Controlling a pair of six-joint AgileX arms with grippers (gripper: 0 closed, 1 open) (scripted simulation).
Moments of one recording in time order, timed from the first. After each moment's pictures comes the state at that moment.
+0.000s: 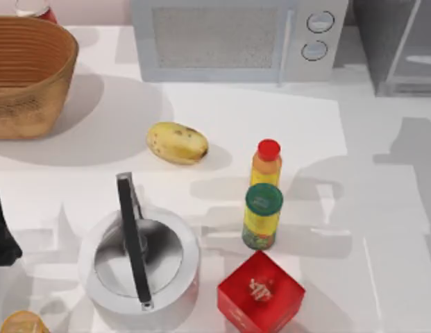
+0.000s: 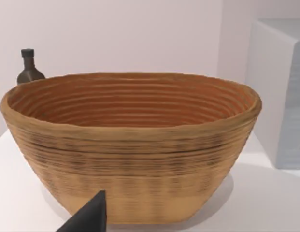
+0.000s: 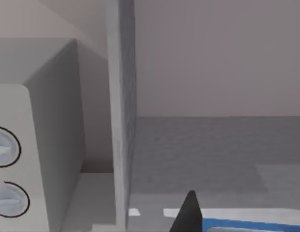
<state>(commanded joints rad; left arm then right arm) 0.00 0.00 0.00 0.00 0.00 0.00 0.01 1.50 0.39 1.11 0.04 0.02</state>
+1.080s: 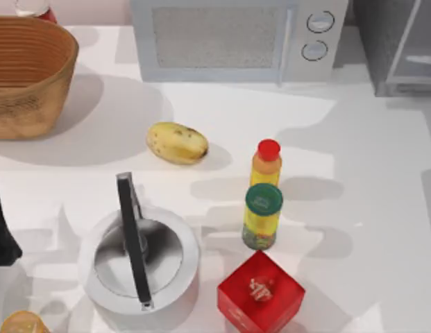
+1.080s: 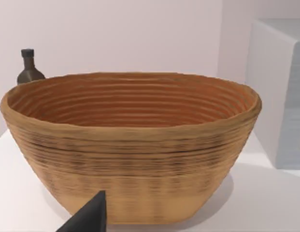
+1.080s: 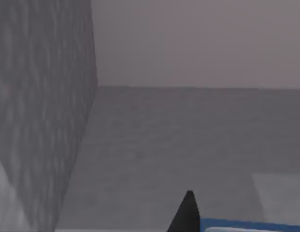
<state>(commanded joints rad) 0.00 0.00 0.00 0.00 0.00 0.00 -0.12 1.93 0.95 0.80 -0.11 -0.02</state>
